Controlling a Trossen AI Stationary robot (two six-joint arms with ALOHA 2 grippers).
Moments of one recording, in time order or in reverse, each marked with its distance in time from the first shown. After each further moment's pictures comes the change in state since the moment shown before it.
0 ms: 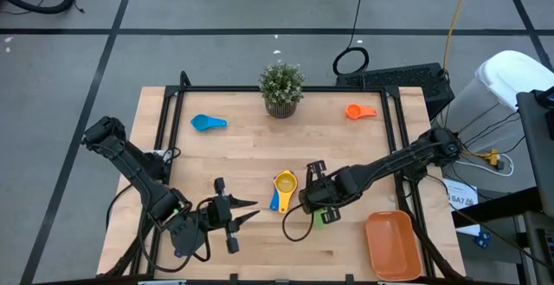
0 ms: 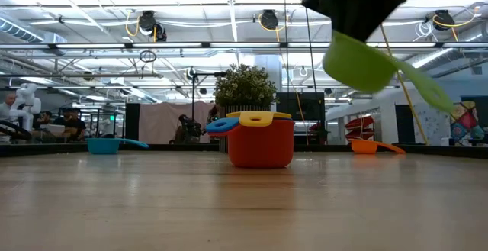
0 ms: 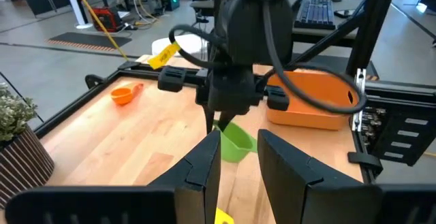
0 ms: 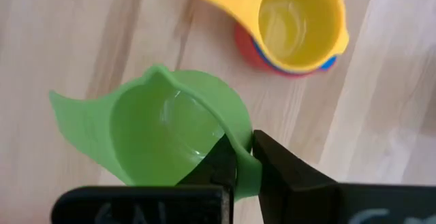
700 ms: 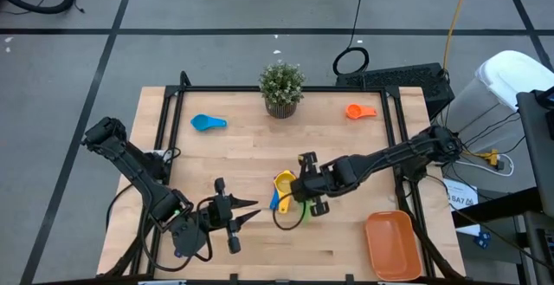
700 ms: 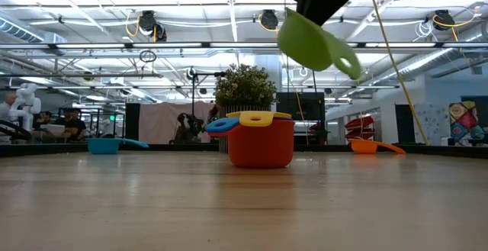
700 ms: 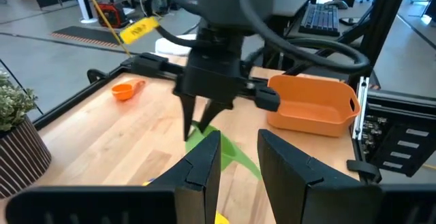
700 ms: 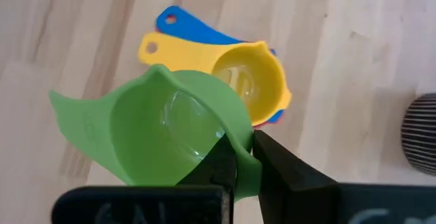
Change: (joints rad) left arm 0.000 0.011 0.000 0.013 -0.017 -0.047; right arm -0.073 0.002 0.066 0.093 0.021 -0.058
